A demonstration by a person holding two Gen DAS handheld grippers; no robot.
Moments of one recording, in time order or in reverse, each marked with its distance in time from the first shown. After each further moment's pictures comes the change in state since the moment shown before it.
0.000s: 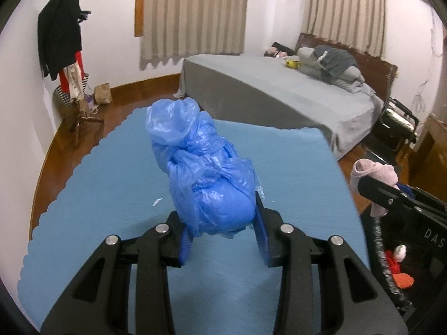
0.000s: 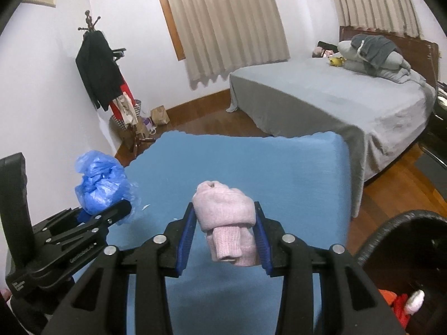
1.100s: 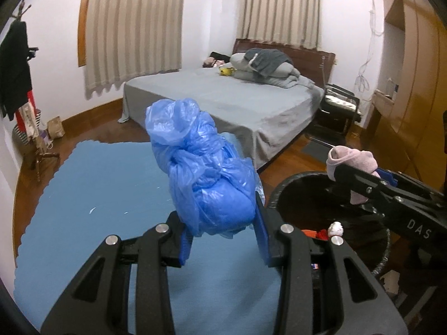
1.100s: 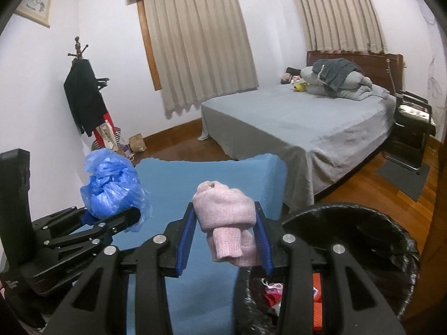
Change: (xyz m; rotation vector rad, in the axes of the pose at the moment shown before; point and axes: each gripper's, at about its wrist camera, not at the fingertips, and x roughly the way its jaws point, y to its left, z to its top) left arm -0.091 -0.125 -0.029 0.181 -0.061 -0.243; right arm -0.153 -0.052 -0.032 0.038 -0.153 -0.137
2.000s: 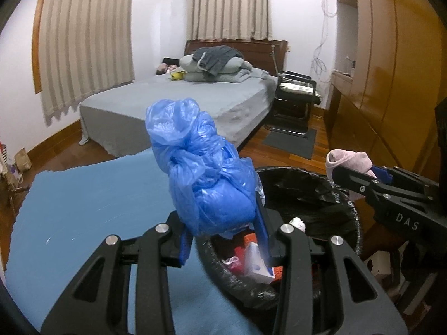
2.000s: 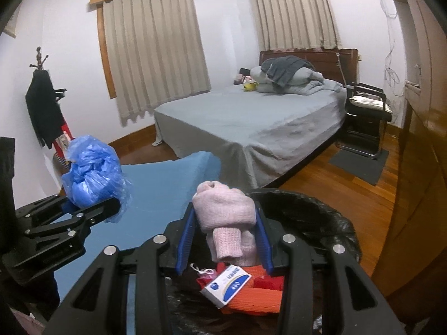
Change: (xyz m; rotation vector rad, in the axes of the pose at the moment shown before) left arm 0.030 -0.093 -0.004 0.173 -0.005 -0.177; right arm -0.046 -0.093 -0.020 0.079 -0.017 -0.220
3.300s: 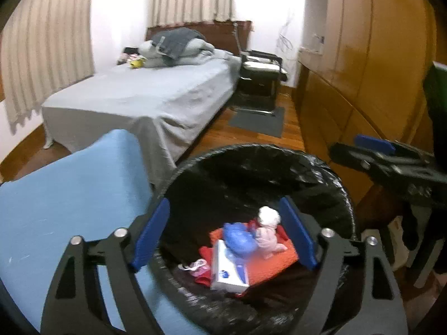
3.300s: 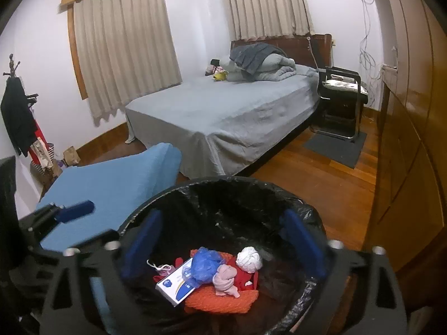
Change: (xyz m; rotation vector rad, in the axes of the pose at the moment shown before) left arm 0.069 -0.023 -0.017 0.075 0.079 -0.147; right arm 0.027 -0.062 -0.010 0.070 0.047 -0.110
